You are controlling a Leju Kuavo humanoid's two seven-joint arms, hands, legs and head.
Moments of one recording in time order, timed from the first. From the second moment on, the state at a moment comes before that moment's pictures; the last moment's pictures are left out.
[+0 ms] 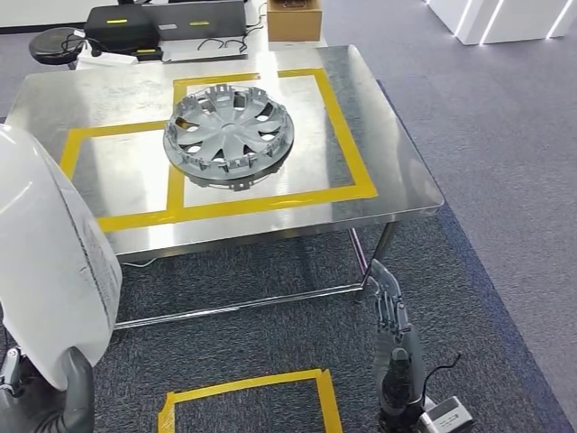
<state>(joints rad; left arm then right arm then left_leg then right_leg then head) 0.45 0.00 -0.35 -2.04 -0.25 0.43 -0.53 0.29 0.07 0.33 -1.85 0.01 -0.09 -0.68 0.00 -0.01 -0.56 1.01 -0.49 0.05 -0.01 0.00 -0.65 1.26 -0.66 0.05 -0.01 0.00</state>
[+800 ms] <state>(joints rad) 0.45 0.01 -0.35 -2.04 -0.22 0.41 -0.53 0.28 0.07 0.33 -1.85 0.00 -0.08 -0.68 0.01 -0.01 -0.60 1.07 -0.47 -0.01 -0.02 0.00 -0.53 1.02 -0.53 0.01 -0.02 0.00</state>
